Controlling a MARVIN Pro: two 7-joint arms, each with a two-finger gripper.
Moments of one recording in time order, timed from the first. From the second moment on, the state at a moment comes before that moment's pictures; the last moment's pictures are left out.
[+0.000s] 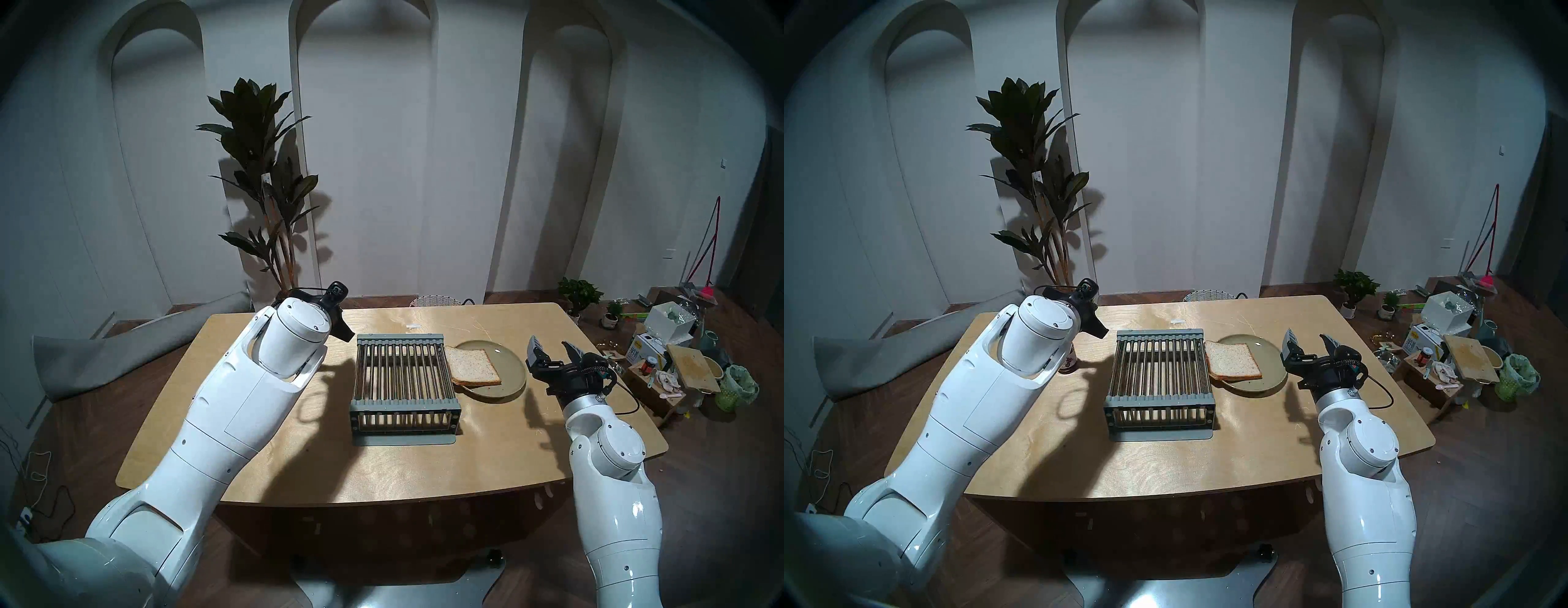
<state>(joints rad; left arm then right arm) 1.13 -1.20 -1.13 -1.62 0.18 0.77 -0.13 -1.69 -1.47 1.81 -1.68 0.34 -0.01 0.21</state>
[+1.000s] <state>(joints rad) 1.11 -1.18 -1.07 -1.67 0.24 0.81 -0.11 -1.69 -1.48 1.82 -1.65 0.37 -0.01 0.24</state>
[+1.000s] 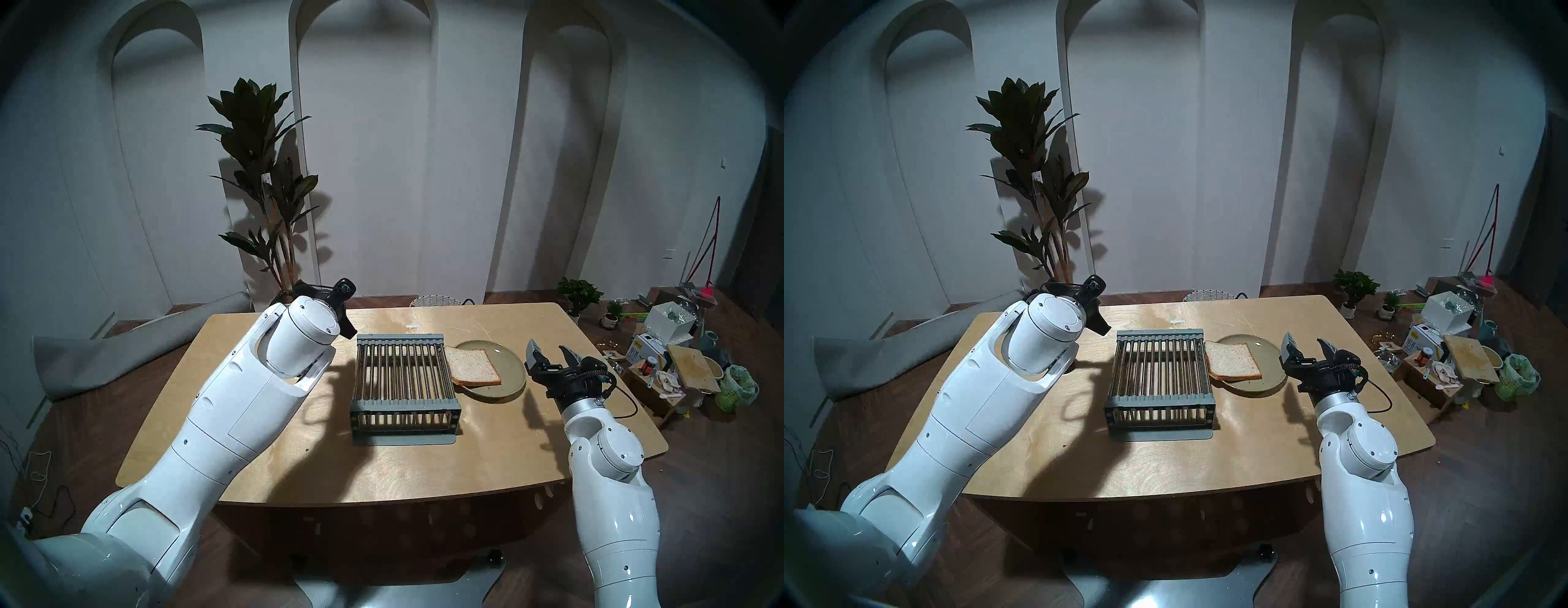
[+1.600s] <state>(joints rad) 1.09 -1.19 -1.02 -1.68 0.27 0.83 -0.10 -1.67 -1.49 1.84 -1.62 0.40 -0.01 0.26</state>
